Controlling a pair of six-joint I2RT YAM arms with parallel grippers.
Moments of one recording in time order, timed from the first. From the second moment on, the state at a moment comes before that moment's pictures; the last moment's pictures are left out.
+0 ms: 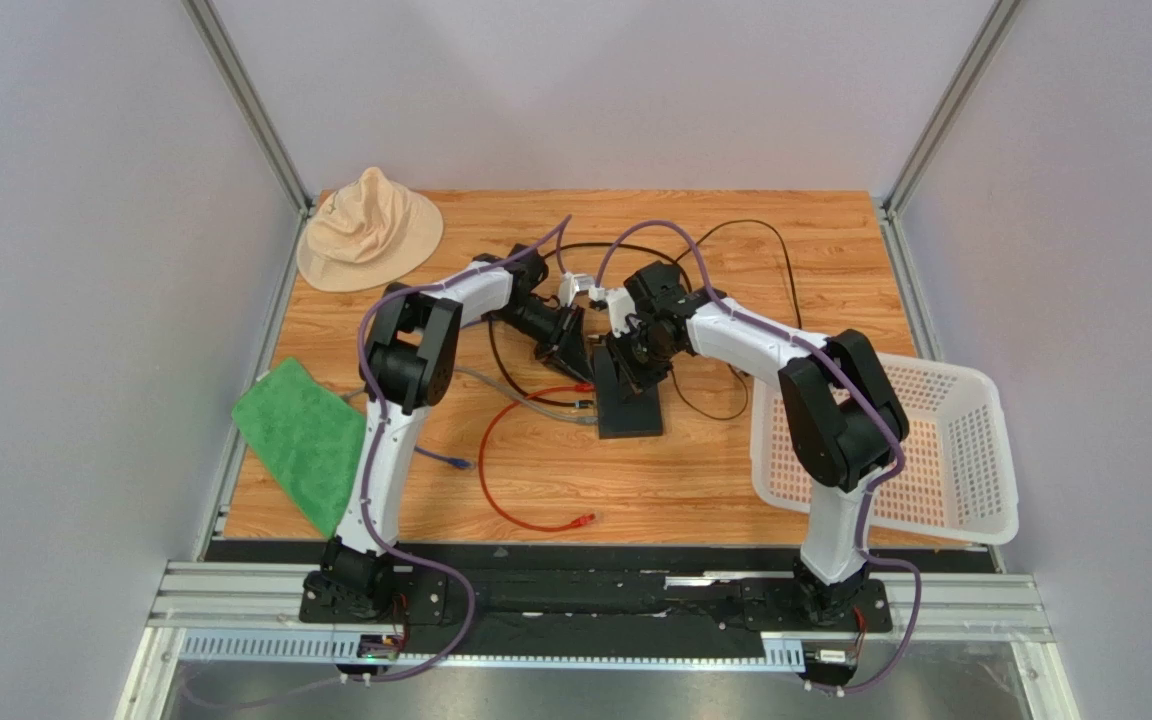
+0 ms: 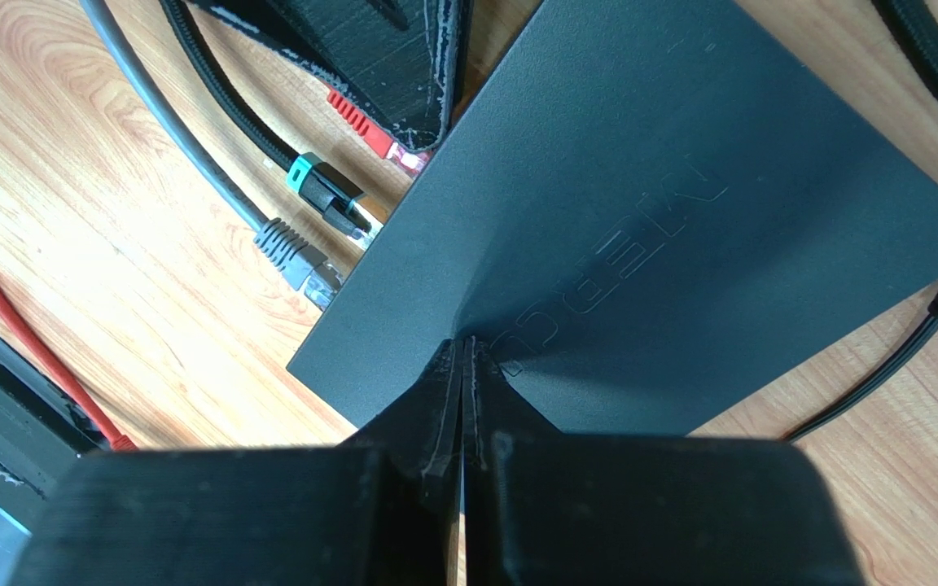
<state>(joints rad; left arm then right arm) -0.39 2.44 1.82 -0.84 1.07 0.06 0.56 1.90 1.33 -0.59 -0.34 -0.02</state>
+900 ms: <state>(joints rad) -0.40 2.44 1.79 -0.87 1.12 0.09 0.56 1.88 1.30 -0.58 -0.33 -0.03</state>
